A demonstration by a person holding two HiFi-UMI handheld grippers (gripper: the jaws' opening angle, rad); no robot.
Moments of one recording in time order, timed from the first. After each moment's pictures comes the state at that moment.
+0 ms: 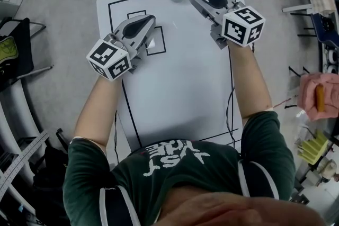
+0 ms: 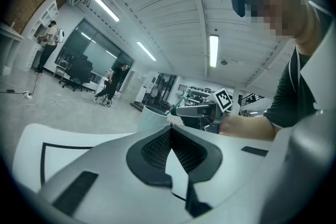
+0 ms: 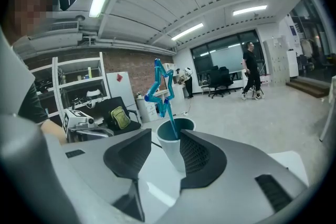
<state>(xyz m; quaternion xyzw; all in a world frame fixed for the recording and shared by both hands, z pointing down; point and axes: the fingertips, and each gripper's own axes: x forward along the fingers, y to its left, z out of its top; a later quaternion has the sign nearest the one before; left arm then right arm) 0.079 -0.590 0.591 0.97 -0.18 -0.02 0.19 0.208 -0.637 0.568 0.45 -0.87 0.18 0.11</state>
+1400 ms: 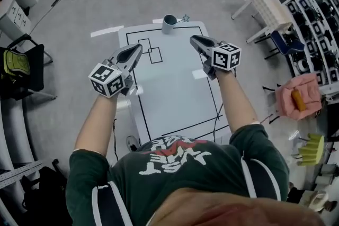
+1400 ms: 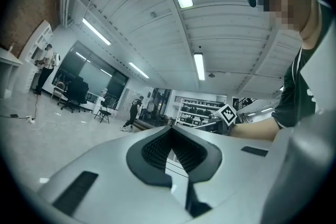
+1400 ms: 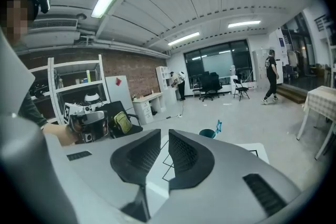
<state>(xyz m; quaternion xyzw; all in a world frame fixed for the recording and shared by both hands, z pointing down) -0.073 -0.445 0.377 0.97 -0.19 -0.07 0.13 0.137 -0.442 0.391 0.50 -0.84 0.19 0.11</state>
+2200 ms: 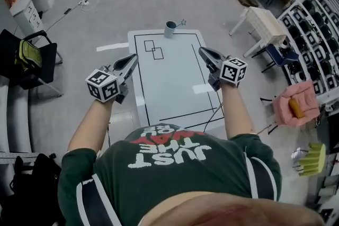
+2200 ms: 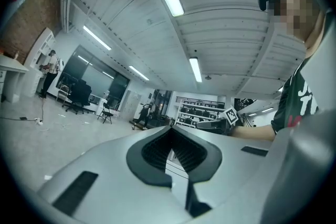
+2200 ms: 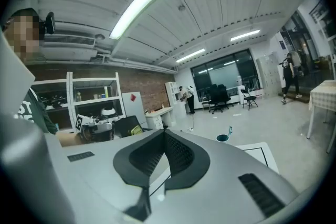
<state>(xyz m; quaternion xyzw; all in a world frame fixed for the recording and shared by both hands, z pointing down) -0.163 -0.287 0.311 0.97 -0.20 -0.07 0.13 0.092 -0.268 0.294 0.48 -0.87 0.15 0.03</state>
